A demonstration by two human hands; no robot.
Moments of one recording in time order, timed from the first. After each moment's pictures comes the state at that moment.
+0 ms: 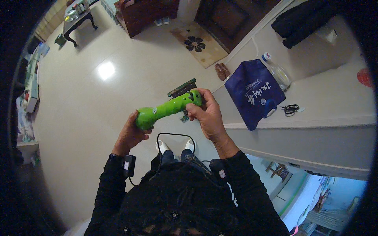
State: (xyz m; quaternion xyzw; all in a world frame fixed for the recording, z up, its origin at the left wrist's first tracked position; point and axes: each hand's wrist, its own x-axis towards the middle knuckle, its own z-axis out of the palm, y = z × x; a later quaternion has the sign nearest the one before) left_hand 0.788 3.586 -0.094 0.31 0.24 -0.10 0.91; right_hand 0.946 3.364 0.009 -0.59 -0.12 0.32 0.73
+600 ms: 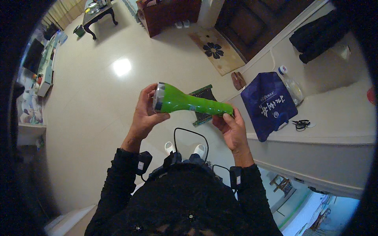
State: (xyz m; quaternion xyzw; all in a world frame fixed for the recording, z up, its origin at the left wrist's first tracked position) left_hand 0.814 3.578 -0.008 0.62 0.10 0.17 0.76; right_hand 0.947 3.324 -0.018 -0.50 0.00 0.34 0.79
